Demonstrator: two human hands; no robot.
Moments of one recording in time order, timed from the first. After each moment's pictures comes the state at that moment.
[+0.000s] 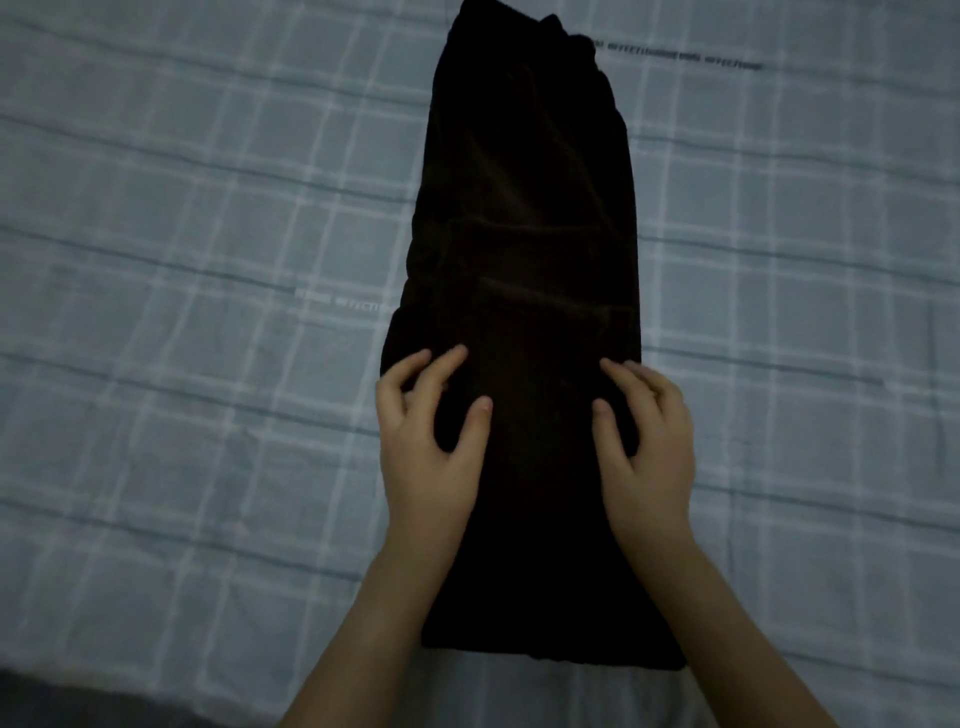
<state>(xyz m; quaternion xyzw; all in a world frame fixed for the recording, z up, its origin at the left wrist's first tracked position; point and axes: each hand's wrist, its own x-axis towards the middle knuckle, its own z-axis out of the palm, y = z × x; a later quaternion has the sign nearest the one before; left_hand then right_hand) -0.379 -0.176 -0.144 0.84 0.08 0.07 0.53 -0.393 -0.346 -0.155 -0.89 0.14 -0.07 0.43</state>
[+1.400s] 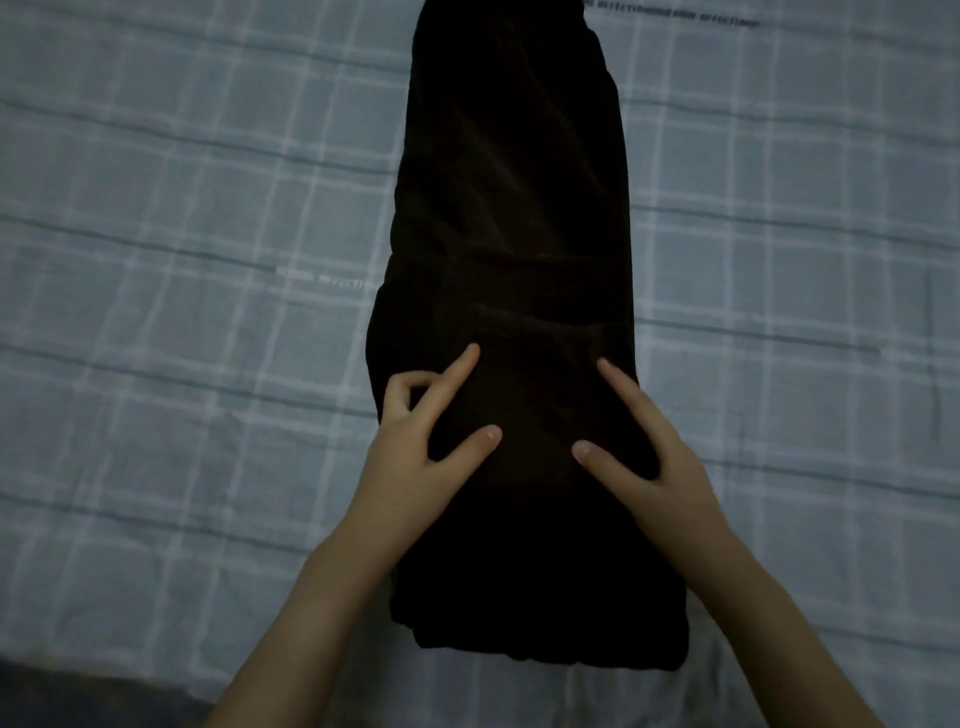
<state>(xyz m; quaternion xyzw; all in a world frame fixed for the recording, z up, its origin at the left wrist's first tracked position) -0.390 -0.150 -0.146 0.84 0.00 -0.15 0.52 -0.422 -0.377 -0.137 -0.81 0.11 0.14 0.55</state>
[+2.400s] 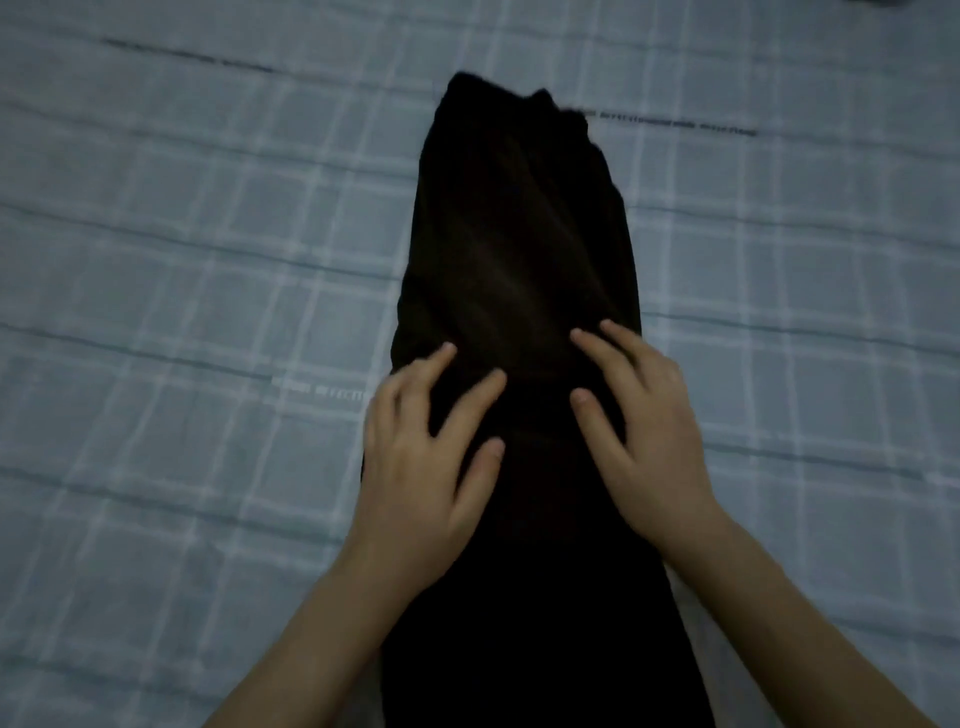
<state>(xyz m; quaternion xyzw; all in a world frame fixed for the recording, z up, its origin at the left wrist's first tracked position) -0.299 -0.158 -0.154 0.94 -0.16 0.07 0.28 -0.287 -0.366 -0.148 -0.94 -0.03 -0.05 0.35</state>
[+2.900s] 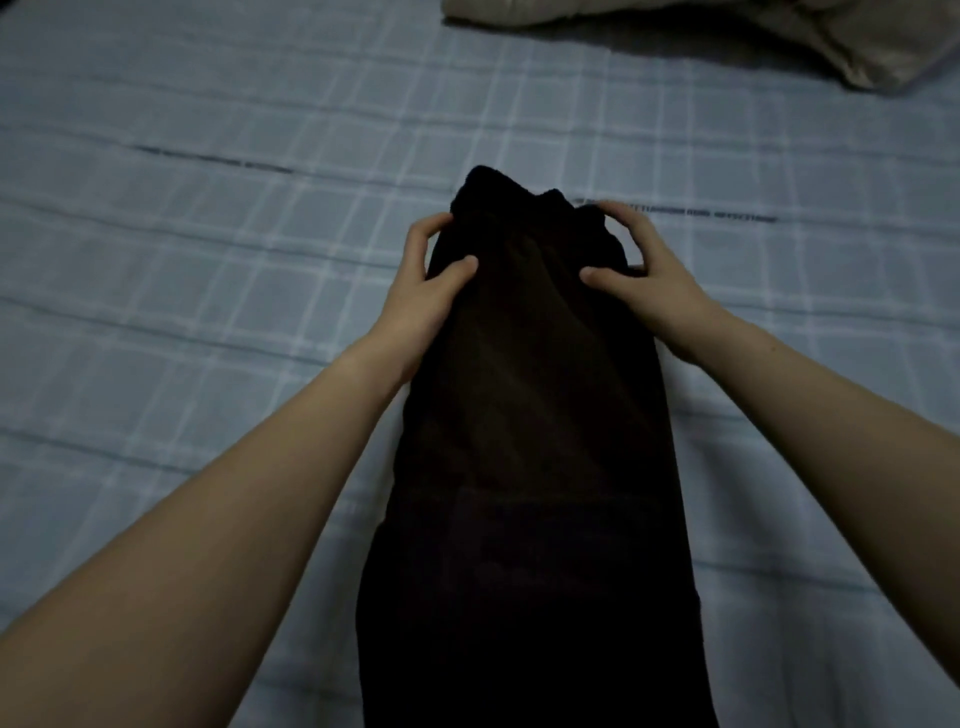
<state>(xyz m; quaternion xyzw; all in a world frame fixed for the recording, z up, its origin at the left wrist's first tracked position) -0.059 -0.161 -0.149 0.75 0.03 -0.10 0.65 -0.061 -0.406 -0.148 -0.81 0.00 0.09 0.58</state>
